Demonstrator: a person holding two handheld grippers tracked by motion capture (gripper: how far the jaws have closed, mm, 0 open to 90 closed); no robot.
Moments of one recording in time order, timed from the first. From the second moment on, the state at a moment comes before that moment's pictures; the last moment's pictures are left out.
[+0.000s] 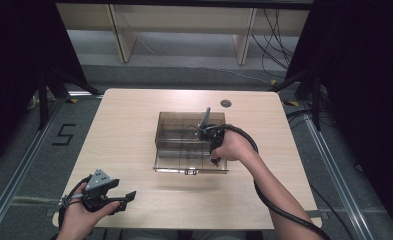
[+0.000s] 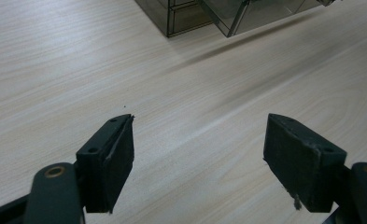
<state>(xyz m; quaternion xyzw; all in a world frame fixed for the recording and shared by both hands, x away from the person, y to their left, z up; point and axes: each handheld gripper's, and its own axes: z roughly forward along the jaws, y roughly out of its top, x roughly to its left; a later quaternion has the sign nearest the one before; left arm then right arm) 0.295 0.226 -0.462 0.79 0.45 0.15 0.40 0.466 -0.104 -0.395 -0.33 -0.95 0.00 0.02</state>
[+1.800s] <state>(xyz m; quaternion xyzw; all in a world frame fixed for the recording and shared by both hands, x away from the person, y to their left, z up) 0.297 0.225 -0.470 0.79 0.46 0.16 0.38 0.429 -0.214 -0.411 -0.43 -0.90 -0.03 0.02</state>
